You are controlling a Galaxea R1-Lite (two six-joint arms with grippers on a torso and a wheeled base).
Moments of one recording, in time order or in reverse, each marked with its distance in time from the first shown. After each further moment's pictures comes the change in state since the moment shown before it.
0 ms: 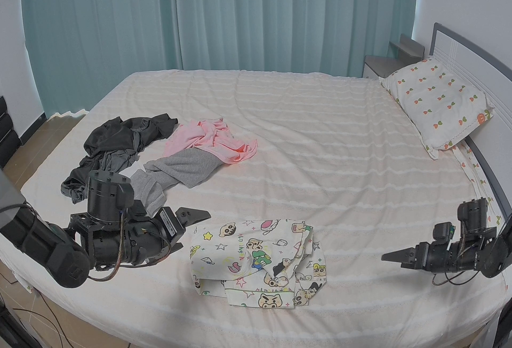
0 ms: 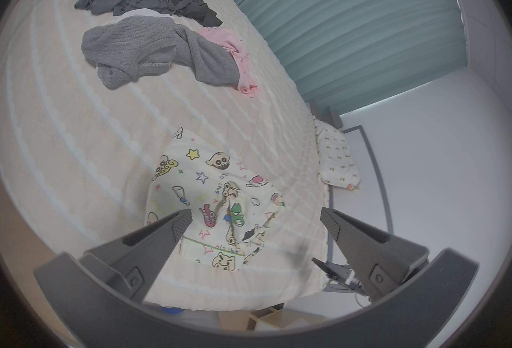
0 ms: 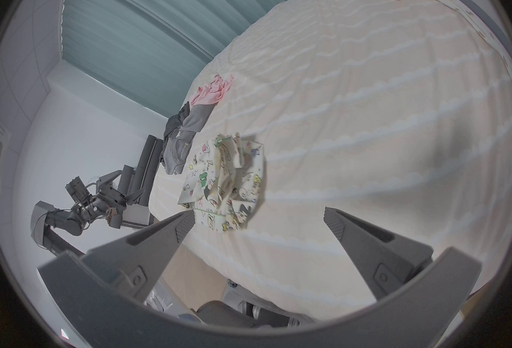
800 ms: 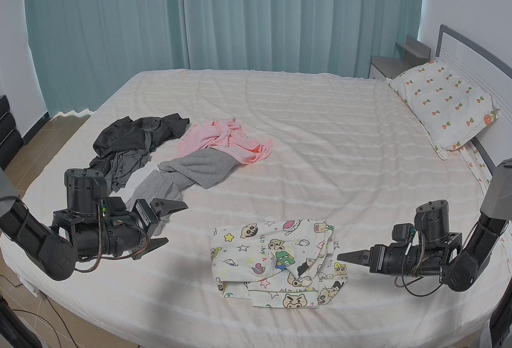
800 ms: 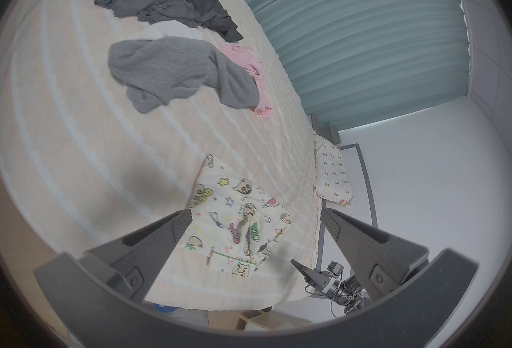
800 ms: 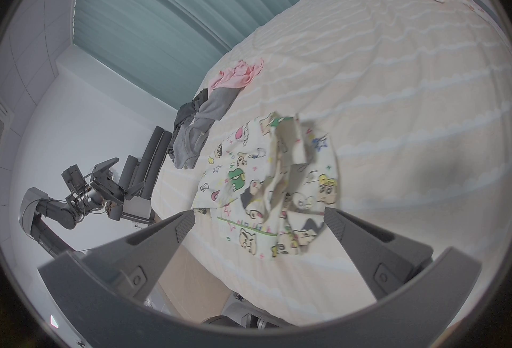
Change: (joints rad) left arm 0.141 0.016 0.033 -0.056 -0.129 -0.025; right arm 0.265 0.172 -0.040 -0.239 -0.162 0.152
